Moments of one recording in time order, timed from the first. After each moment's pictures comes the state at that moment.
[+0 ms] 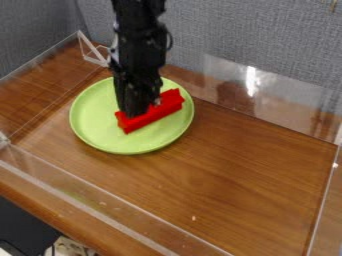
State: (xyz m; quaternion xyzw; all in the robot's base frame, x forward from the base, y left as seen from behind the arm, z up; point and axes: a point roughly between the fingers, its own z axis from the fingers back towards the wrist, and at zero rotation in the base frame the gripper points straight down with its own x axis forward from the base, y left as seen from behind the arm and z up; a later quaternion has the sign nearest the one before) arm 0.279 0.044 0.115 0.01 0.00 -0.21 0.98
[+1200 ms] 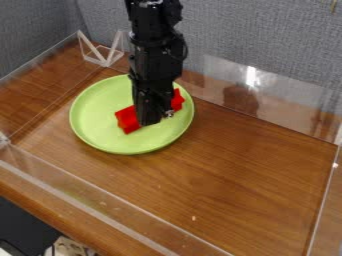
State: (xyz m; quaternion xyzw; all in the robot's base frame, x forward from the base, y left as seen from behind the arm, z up) arm 0.279 0.026 0.084 -0.01 0.01 -0.28 0.96
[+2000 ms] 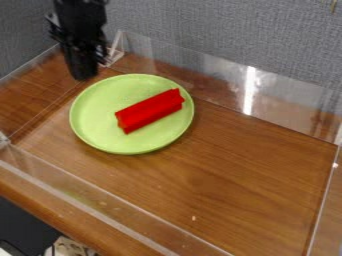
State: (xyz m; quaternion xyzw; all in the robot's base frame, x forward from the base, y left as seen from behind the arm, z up) arm 0.281 0.108 0.114 0.00 -0.03 -0.10 0.99
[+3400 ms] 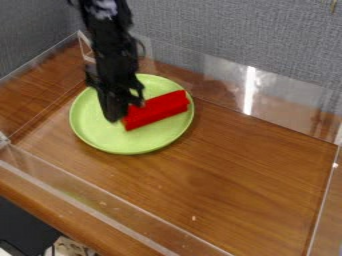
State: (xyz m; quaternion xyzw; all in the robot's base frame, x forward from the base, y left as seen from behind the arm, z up) arm 0.283 0.090 0.078 -0.02 -0.02 -0.07 1.00
